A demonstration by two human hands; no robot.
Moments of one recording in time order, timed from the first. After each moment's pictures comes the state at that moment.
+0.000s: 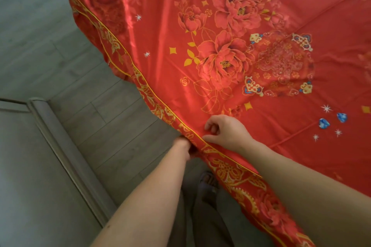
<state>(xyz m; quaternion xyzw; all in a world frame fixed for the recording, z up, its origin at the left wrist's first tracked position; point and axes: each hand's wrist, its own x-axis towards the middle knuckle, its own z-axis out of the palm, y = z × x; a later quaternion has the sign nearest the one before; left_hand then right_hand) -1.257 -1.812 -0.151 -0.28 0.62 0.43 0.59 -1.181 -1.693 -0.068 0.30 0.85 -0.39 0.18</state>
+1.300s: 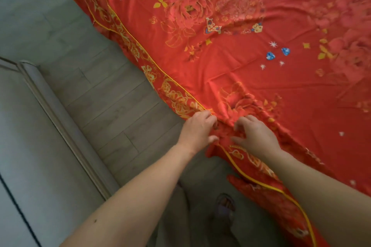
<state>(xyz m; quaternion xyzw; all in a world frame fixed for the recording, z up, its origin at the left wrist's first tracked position) -1.033 -1.872 -0.056 0.51 0.80 0.13 0.29 -0.891 -1.754 -0.033 0.37 0.88 -0.26 0.18</state>
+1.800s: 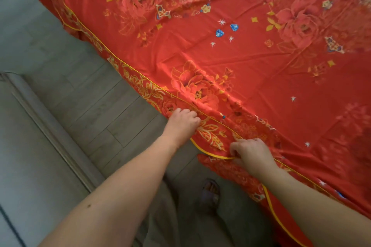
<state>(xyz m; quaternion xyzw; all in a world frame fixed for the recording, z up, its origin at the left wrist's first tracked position) -0.924 -1.844 -0.055 0.68 0.72 -0.07 0.14 -0.715 -1.757 -0.039 0.27 0.90 -0.19 0.28</state>
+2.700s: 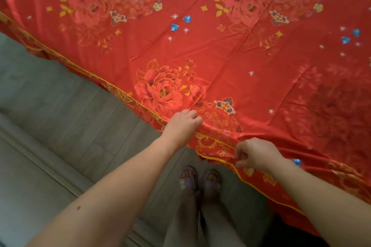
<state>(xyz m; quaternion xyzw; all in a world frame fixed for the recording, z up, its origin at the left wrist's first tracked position) -0.847 -1.826 -0.035 0.73 0.64 -0.05 0.22 -0.615 -1.760 -0.014 0.36 0.82 -0.29 0.34</state>
